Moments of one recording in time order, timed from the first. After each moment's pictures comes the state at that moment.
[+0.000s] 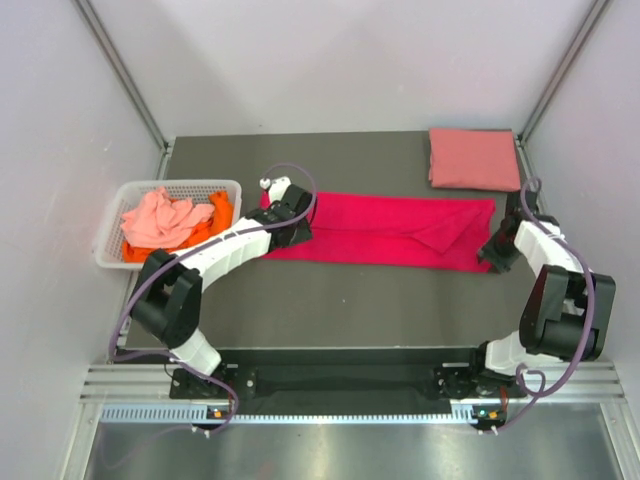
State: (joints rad) left arm -0.60 1.63 1.14 -0.45 -0.39 -0.81; right arm -0.22 1.47 0.95 -0.71 0.08 0.57
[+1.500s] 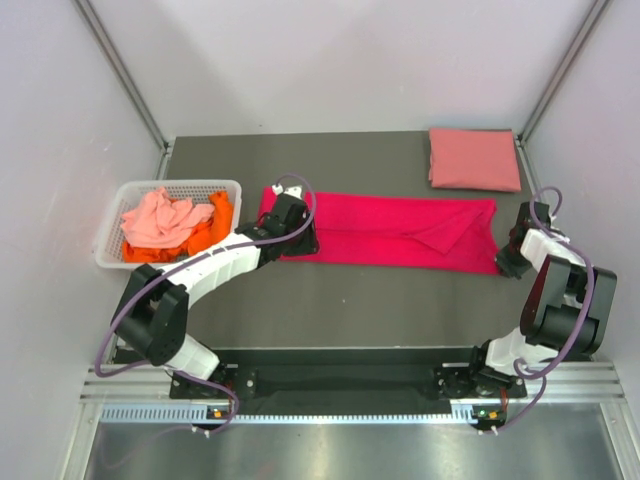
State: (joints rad) left arm -0.60 1.51 0.99 -0.29 -0.07 -0.61; right arm -0.34 1.52 0.84 -0.52 0.22 0.61
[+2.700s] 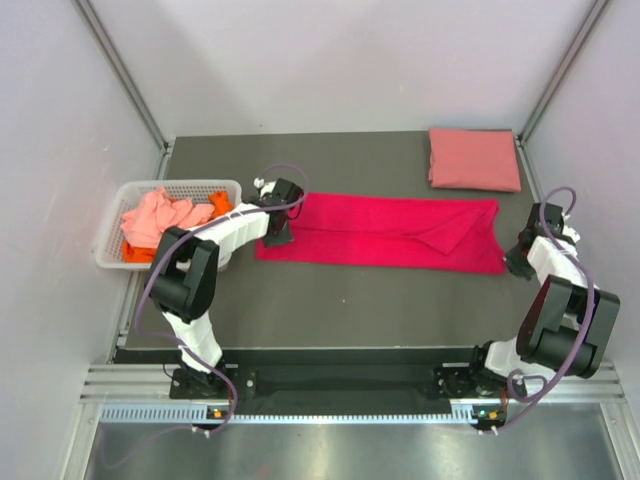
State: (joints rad) left arm -0.45 1.80 1.19 -0.55 -0.35 -0.60; right arm -0.38 1.41 0.81 -0.52 0.25 0.58
